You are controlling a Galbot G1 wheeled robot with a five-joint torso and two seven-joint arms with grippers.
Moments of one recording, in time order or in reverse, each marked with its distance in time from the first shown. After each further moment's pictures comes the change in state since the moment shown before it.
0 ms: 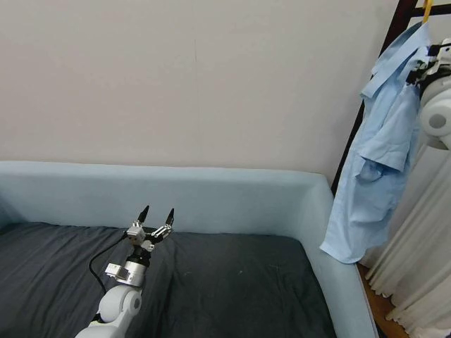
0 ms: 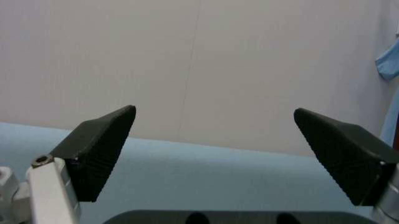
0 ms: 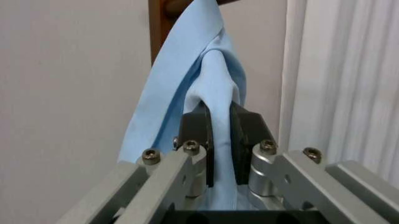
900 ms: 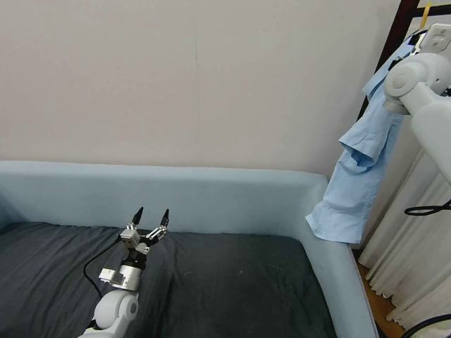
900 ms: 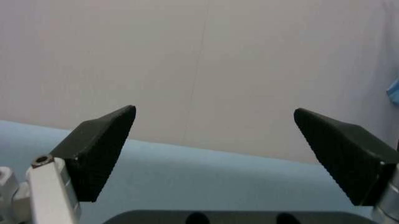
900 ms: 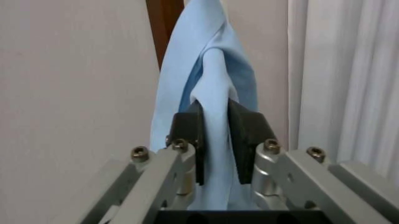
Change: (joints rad) left arm 0.059 -0.014 -0.039 -0.055 -0.002 -0.006 -0.007; right arm 0.080 0.160 -0.021 -0.164 0.092 -0.009 0.129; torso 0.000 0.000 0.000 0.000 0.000
